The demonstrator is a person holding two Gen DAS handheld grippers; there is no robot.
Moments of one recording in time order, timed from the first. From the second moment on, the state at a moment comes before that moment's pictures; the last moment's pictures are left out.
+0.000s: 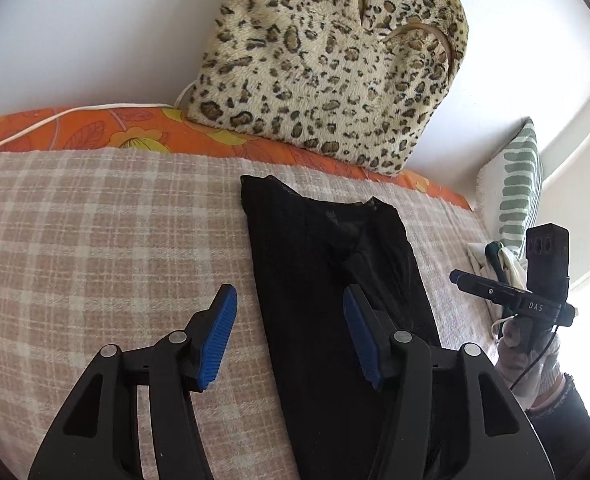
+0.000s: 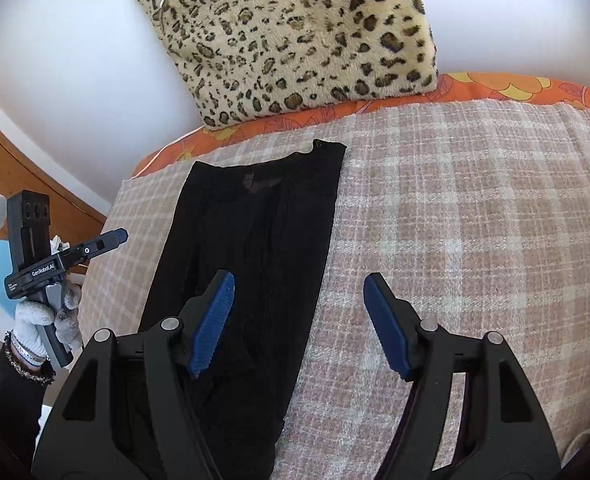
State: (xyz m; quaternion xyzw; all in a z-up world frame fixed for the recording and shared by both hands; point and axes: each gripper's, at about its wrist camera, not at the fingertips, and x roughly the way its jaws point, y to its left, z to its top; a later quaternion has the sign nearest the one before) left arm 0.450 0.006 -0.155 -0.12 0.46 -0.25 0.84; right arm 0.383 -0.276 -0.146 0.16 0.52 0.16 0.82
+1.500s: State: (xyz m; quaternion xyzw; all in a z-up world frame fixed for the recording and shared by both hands) left arm 0.552 -0.013 -0.203 -0.14 0.47 -0.26 0.83; right arm 0.494 -0.263 -0.191 0.18 0.54 0.15 0.81
